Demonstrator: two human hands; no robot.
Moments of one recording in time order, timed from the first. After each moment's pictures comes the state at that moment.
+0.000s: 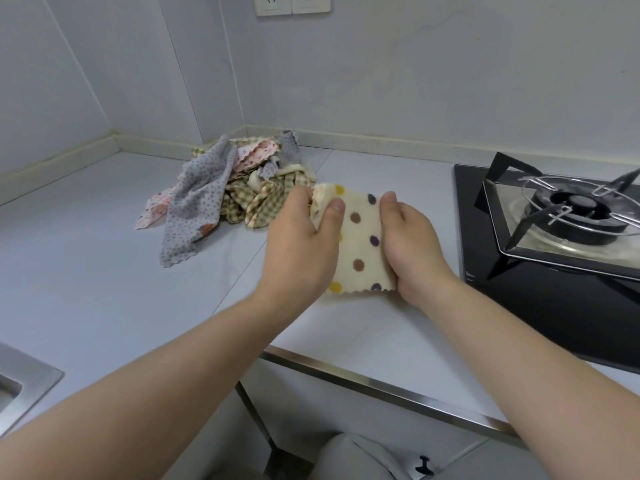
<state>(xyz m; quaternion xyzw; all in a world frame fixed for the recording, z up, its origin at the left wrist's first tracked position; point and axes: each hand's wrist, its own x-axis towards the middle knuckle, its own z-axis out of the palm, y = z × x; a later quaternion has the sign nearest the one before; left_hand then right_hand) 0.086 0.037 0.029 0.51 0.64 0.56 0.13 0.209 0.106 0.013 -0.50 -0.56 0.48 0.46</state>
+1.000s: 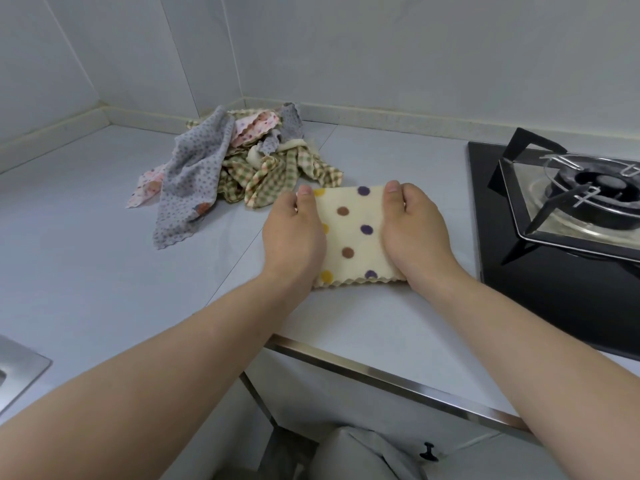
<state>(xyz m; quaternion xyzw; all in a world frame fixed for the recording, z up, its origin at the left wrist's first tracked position) 0.072 0.066 -0.007 0.35 0.68 0.59 0.24 0.207 0.119 -0.010 -0.53 -0.68 0.29 0.42</state>
